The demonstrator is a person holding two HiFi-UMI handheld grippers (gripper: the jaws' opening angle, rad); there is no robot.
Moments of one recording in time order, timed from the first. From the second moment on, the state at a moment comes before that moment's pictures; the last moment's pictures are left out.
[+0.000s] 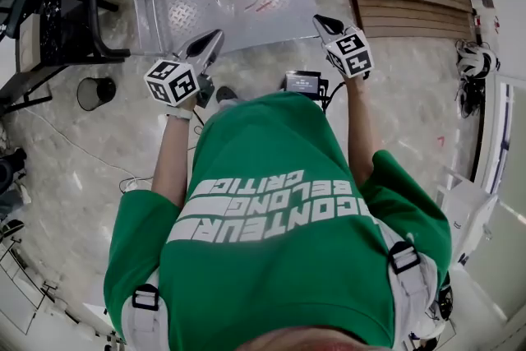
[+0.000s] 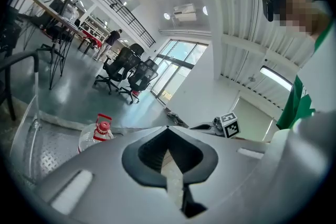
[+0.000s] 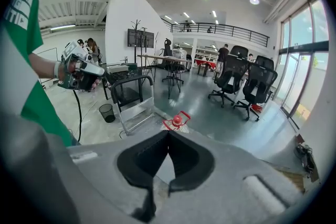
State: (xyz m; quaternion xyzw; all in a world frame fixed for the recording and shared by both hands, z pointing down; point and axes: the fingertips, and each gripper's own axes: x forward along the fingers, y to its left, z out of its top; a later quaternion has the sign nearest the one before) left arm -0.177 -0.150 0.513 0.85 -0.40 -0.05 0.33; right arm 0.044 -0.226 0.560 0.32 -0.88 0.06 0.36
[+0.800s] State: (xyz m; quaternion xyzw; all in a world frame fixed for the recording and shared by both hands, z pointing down) left arm -0.046 -0.182 0.512 0.87 -0.38 0.01 0.31; right arm 0.154 -0.232 0.570 0.32 -0.89 0.07 0.33
